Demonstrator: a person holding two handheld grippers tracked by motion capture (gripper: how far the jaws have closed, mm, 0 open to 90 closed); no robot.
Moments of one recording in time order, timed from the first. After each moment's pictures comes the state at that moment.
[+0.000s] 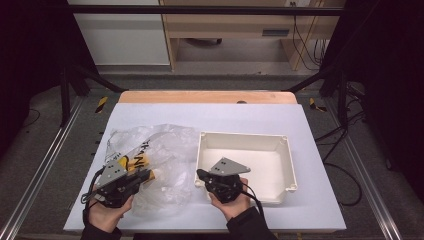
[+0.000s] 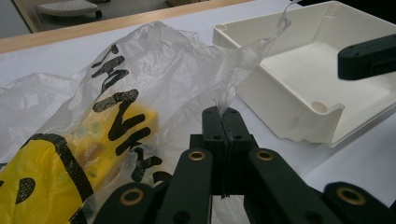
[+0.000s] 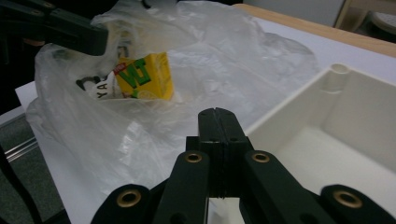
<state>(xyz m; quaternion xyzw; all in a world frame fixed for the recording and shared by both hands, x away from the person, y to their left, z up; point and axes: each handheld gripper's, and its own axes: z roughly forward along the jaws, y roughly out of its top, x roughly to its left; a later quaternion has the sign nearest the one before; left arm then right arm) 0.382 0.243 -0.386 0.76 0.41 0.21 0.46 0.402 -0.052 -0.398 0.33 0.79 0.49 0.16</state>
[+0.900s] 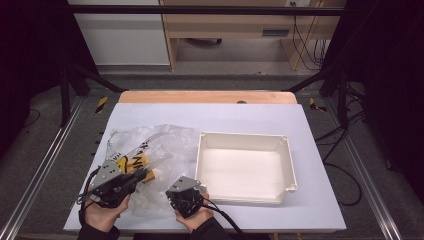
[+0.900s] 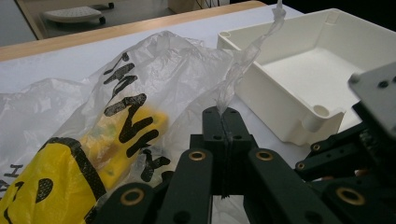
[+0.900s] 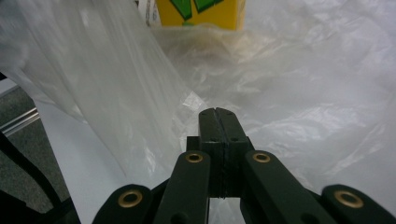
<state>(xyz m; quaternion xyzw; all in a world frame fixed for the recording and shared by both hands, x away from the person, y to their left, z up) 0.380 0.251 -0.383 0.75 0.41 0.22 0.47 0.396 0.041 -0.471 0.32 0.83 0.44 0.11</state>
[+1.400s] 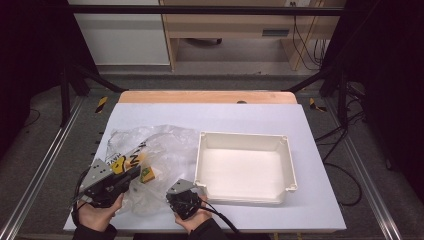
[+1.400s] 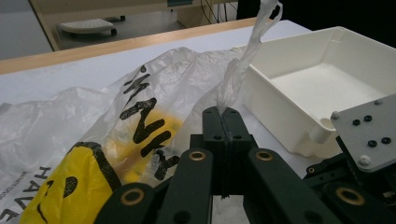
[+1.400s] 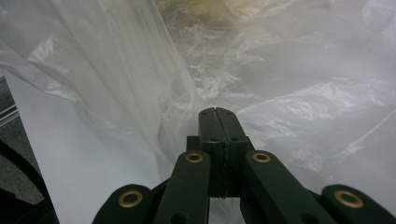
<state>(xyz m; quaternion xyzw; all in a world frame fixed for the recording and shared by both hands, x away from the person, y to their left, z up) 0.376 0.264 -0.376 0.73 0.42 0.24 0.48 0.397 0.047 -0.488 0.33 0.84 0.41 0.11</state>
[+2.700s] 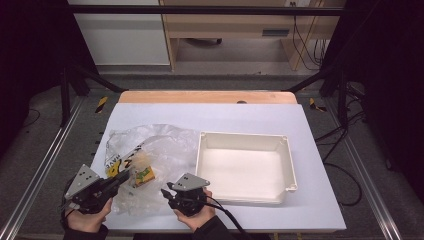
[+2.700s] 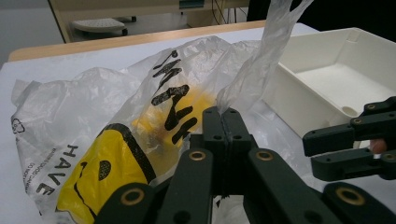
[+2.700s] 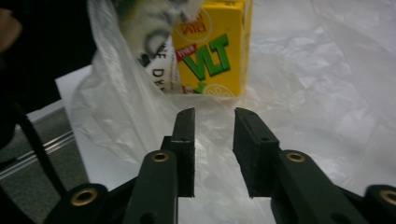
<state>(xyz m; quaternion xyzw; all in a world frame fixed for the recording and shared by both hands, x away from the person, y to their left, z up) 0.368 0.291 -0.392 0.72 0.43 0.24 0.49 0.392 0.028 -0.446 0.30 0.80 0.51 0.11</state>
